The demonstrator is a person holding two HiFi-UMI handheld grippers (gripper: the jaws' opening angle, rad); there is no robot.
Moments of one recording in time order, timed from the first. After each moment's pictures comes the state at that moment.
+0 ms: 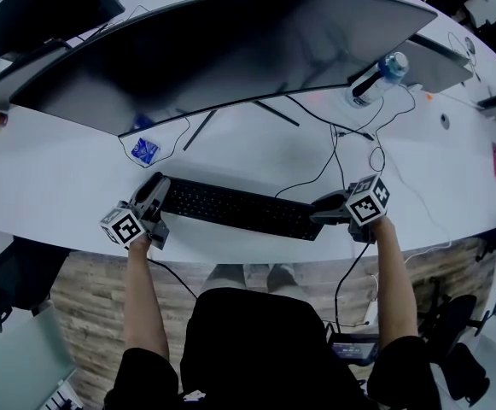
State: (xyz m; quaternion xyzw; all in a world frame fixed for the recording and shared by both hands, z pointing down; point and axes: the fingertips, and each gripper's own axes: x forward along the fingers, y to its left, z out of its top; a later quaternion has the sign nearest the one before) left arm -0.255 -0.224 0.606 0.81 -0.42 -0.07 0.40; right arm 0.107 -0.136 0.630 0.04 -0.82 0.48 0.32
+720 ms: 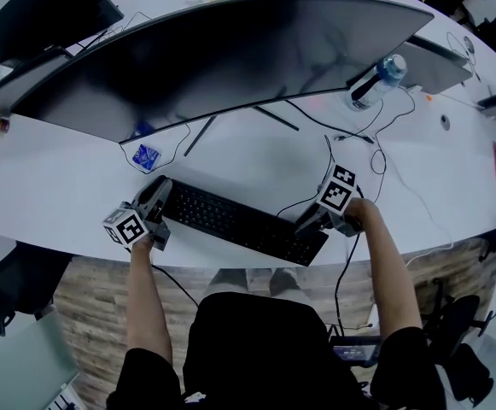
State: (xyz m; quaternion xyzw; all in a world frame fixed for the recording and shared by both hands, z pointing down) left arm -0.250 -0.233 0.615 0.81 -0.43 -0.04 0.40; right arm 0.068 -0.091 0.643 -0.15 -0.71 0.55 0.41
